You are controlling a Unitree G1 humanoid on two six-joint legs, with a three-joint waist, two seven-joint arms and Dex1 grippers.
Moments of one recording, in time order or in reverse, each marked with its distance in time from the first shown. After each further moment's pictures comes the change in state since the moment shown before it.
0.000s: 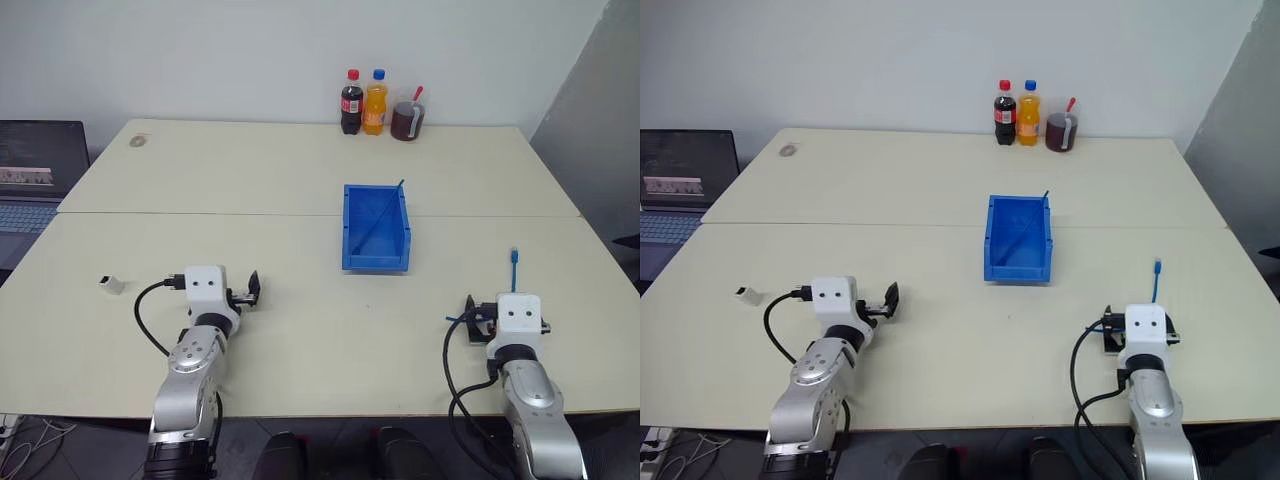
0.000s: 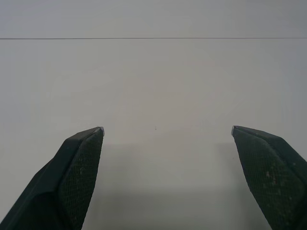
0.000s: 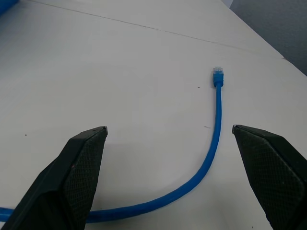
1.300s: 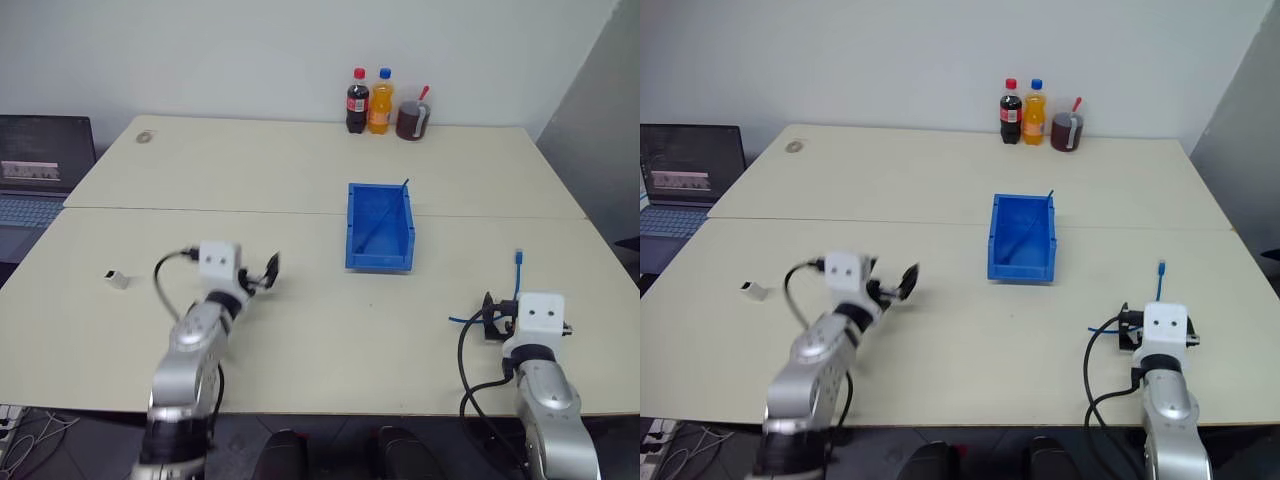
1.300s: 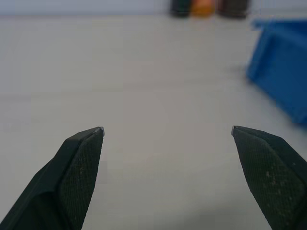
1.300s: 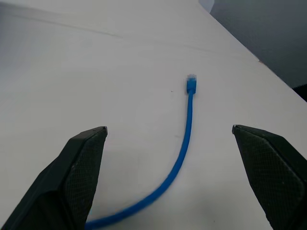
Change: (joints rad) left arm -0.339 0.182 -0.104 0.020 -0.146 0.060 -0.462; right arm -0.091 -0.053 -0.120 -0.032 0.074 0.089 0.043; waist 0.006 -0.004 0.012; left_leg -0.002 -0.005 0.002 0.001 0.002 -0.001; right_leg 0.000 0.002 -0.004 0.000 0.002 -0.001
